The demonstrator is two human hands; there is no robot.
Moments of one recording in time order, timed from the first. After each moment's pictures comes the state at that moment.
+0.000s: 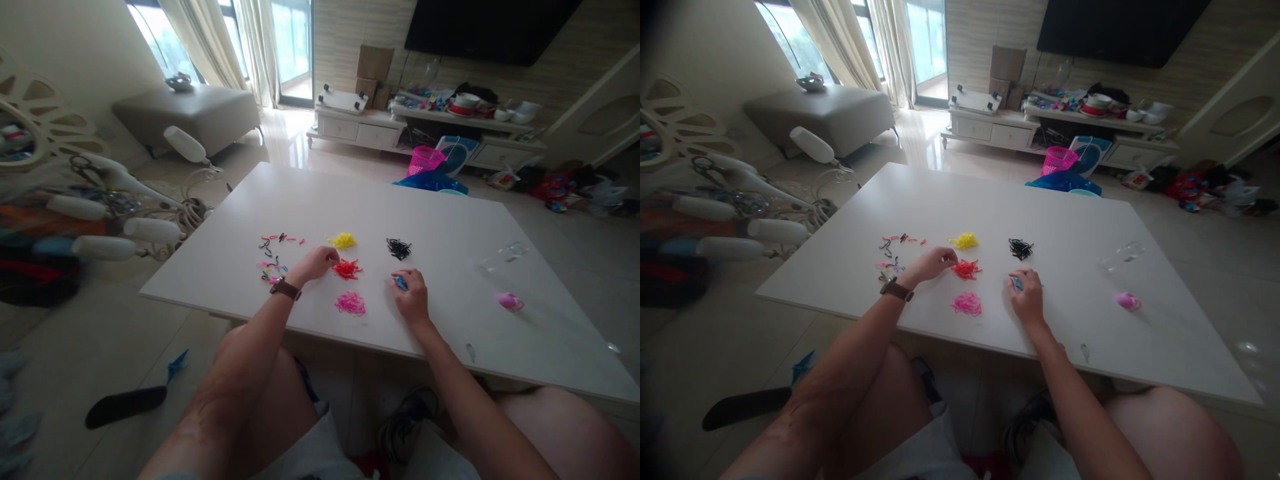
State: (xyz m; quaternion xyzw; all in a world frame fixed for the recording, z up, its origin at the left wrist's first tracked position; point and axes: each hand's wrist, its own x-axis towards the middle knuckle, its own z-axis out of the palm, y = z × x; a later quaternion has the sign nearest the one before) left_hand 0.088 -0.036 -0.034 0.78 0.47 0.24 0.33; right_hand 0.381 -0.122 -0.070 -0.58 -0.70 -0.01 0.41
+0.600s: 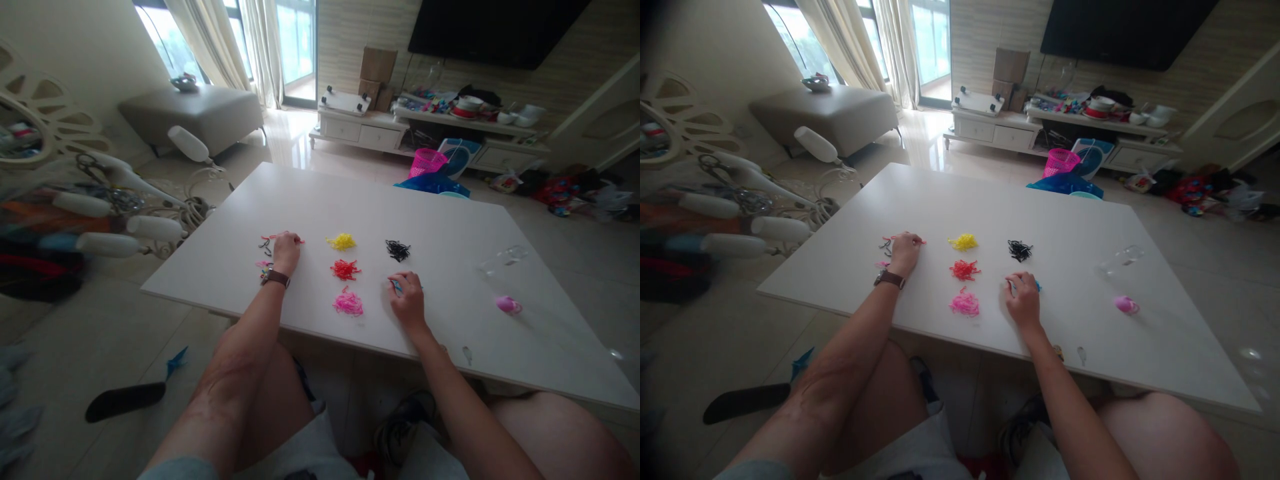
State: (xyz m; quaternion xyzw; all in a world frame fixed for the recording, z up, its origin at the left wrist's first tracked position) left_hand 0.034 0.001 -0.069 0.64 0.71 0.28 0.11; right_hand 0.381 -0.125 -0.072 -0.56 -0.74 -0.05 0.37
